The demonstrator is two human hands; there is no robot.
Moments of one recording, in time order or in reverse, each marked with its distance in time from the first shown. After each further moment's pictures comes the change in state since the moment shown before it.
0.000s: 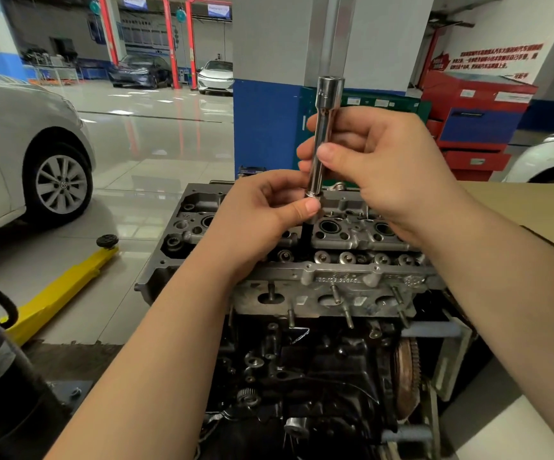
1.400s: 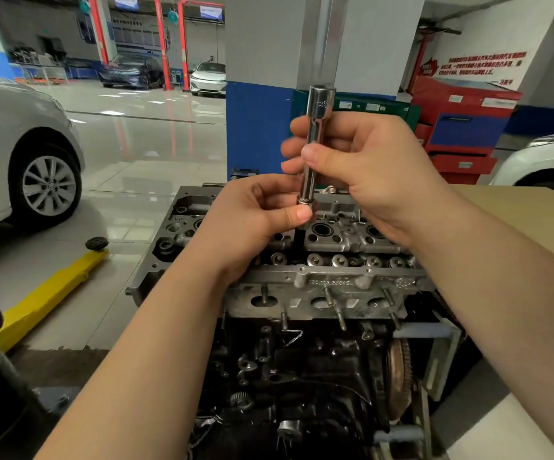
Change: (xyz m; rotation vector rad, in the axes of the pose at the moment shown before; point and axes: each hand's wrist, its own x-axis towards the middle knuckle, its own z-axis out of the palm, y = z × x) left_hand 0.002 0.001 -0.002 -0.099 -0.011 -0.076; right_hand 0.005 0.001 0.003 0.061 -0.024 0.024
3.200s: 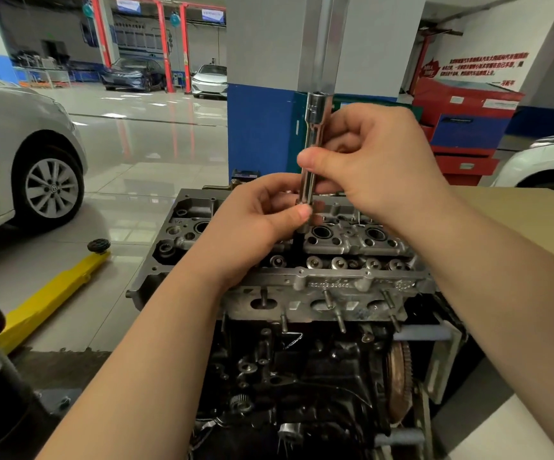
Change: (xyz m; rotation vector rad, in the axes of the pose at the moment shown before) left_hand -0.006 0.004 0.003 0.096 -0.085 0.047; right_hand 0.000 -0.011 0.001 -0.317 0.158 -0.023
